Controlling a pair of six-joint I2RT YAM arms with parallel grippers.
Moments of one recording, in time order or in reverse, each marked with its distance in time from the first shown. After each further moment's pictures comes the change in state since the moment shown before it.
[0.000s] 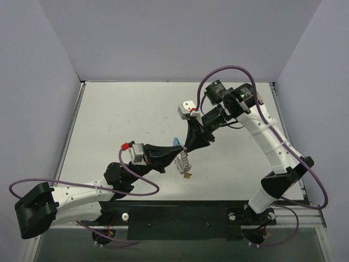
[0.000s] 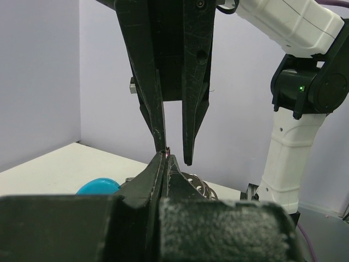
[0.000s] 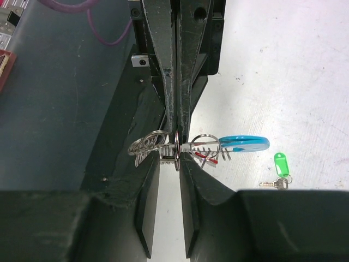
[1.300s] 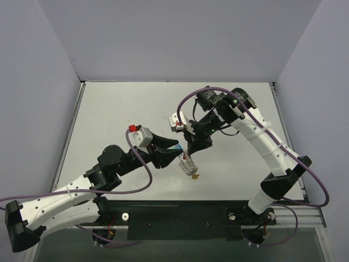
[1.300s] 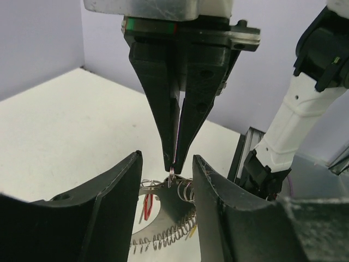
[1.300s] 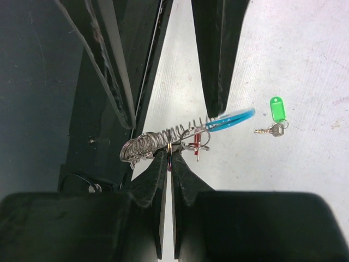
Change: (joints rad) left arm 0.031 -0.238 0.294 -0.880 0.024 -0.010; right arm 0.105 0.001 -0.002 0.010 0.320 0.106
